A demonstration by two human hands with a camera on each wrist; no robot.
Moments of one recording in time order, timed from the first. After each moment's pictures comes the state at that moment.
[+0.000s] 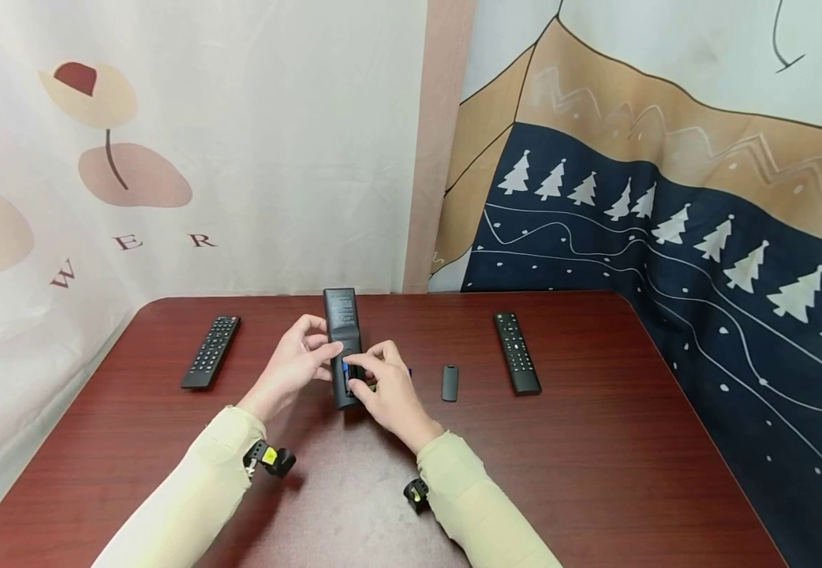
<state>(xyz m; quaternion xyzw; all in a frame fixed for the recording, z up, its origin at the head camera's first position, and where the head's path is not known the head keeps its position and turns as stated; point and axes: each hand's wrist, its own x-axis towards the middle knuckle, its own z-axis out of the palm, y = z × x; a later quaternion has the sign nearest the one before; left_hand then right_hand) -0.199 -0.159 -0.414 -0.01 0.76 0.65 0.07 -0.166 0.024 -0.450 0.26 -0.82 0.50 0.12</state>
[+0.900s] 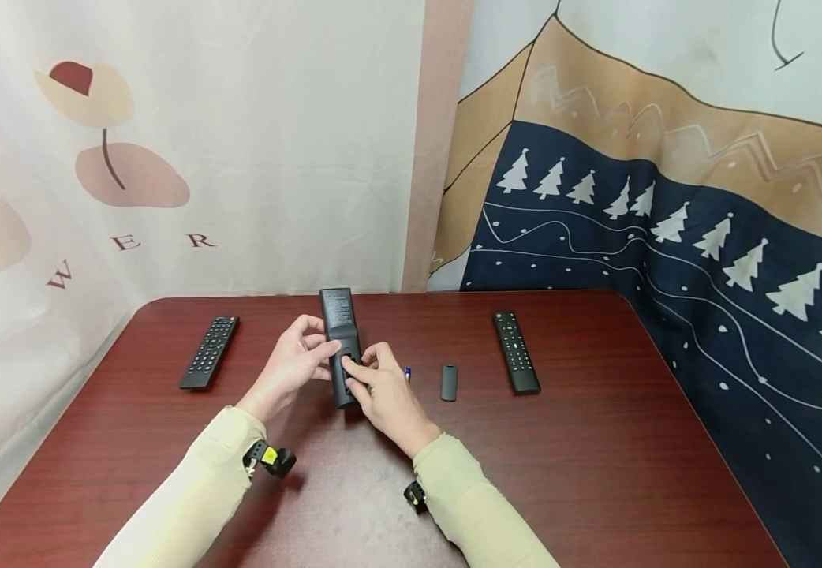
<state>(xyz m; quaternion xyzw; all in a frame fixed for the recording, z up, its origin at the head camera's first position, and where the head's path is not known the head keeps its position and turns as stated) -0.200 -0.159 -0.415 -0.01 0.75 0.66 0.06 -0.166 0.023 -0.454 0.31 -0.84 0.39 0.21</state>
